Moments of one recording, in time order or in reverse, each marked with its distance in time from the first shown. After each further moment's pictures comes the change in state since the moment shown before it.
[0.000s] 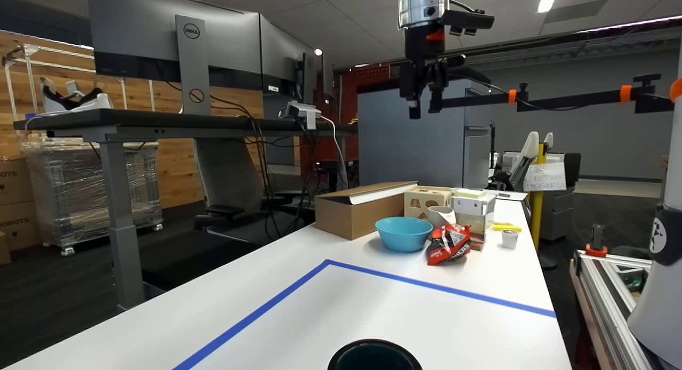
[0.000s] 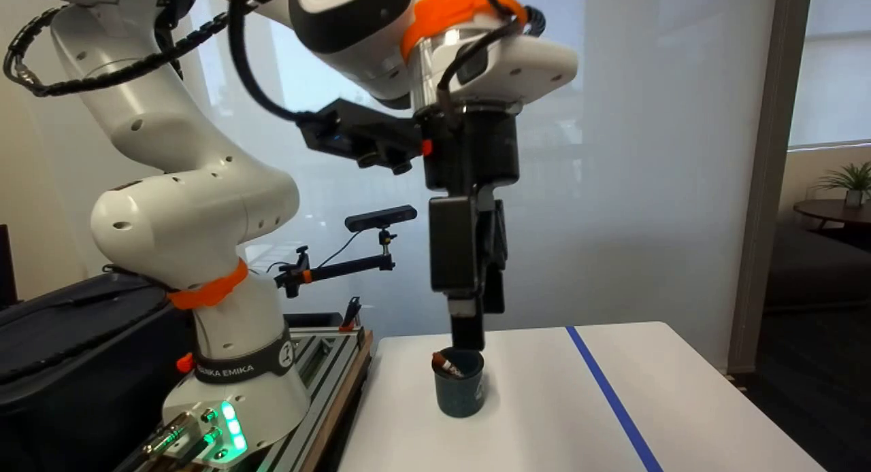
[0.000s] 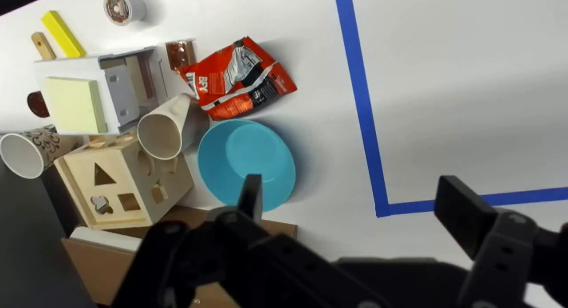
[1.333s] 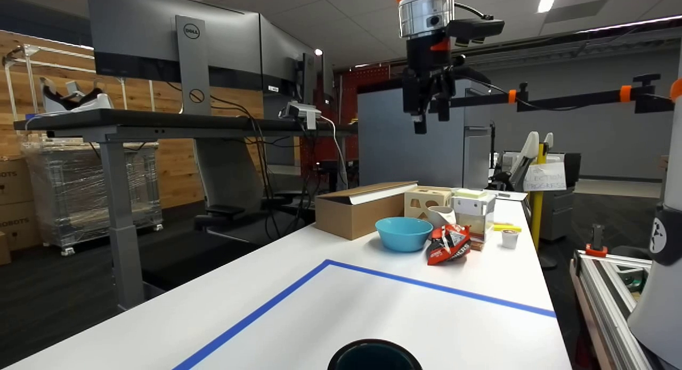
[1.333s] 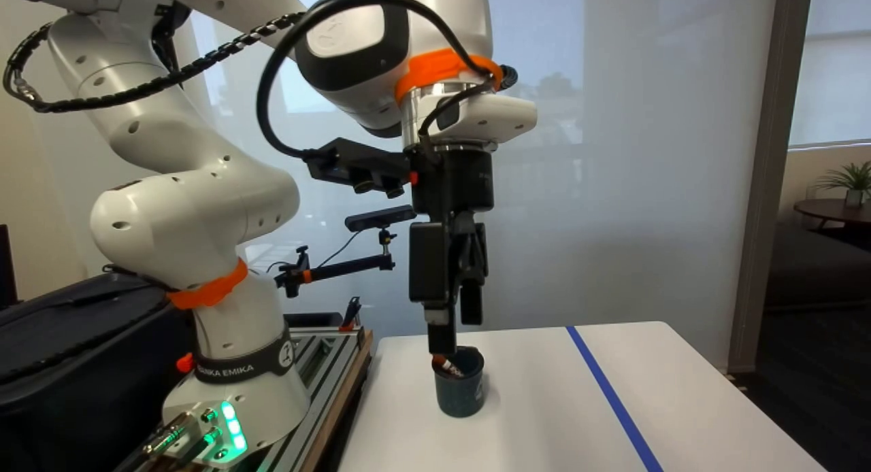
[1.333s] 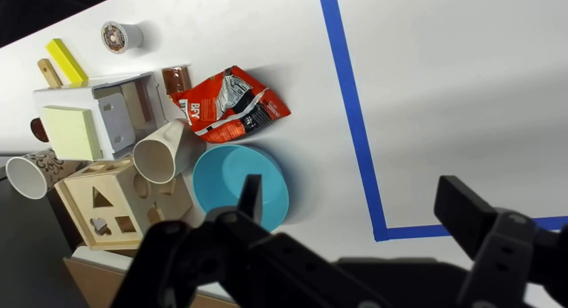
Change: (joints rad) arm -0.006 -0.053 0.086 -0.109 -0.024 0.020 0.119
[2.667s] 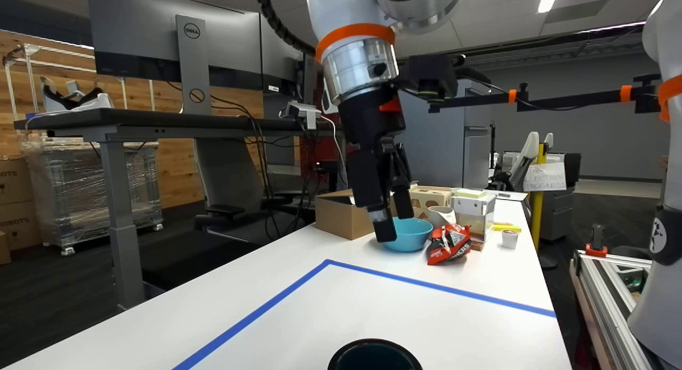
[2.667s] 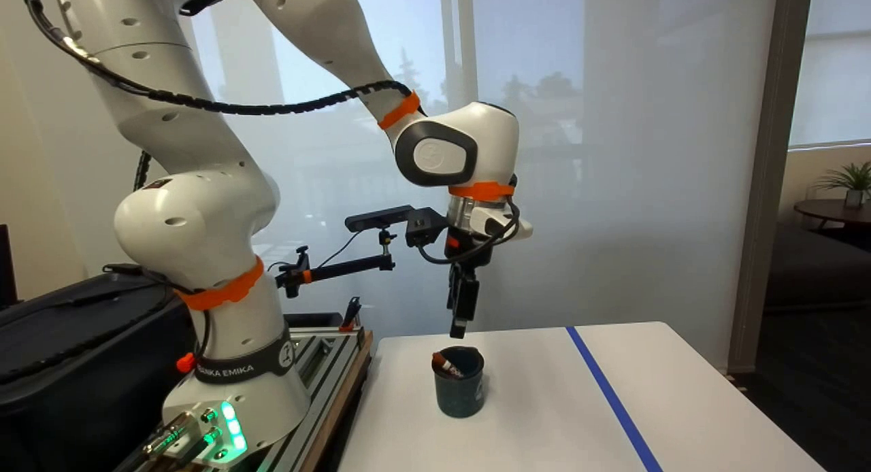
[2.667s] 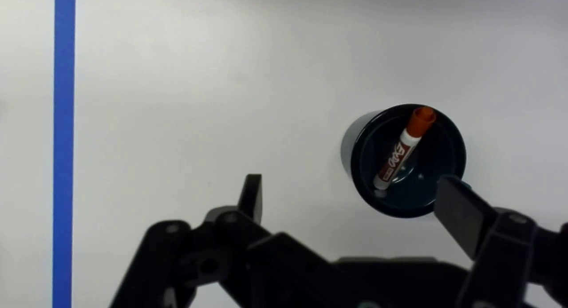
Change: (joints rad) arm 0.428 0.379 0.146 0.003 0.445 0.081 -0.073
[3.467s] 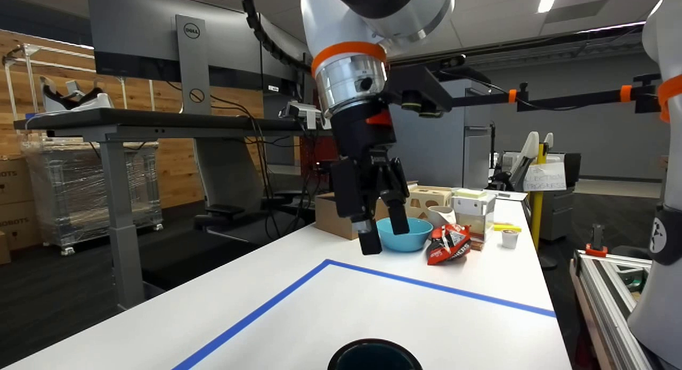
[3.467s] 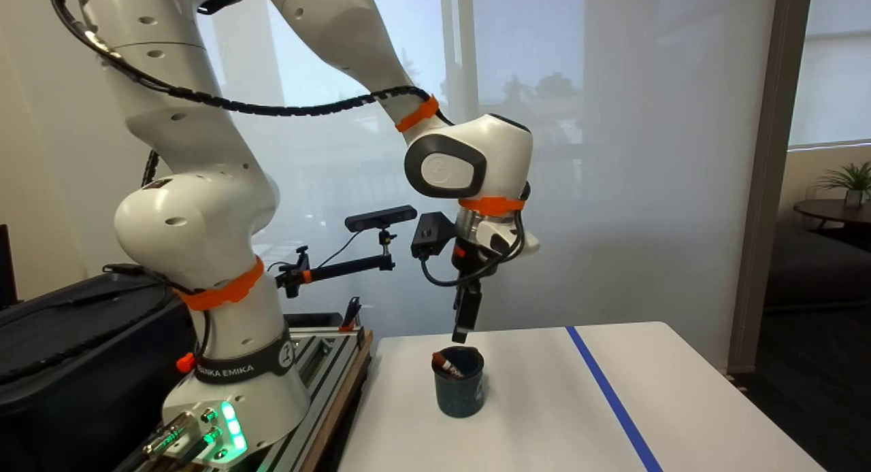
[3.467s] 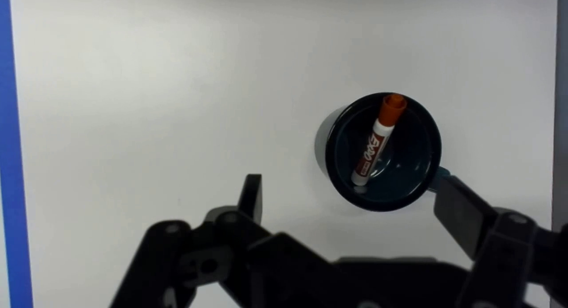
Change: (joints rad) arm 0.001 0.085 -0.019 0.037 0.127 0.021 -0.026
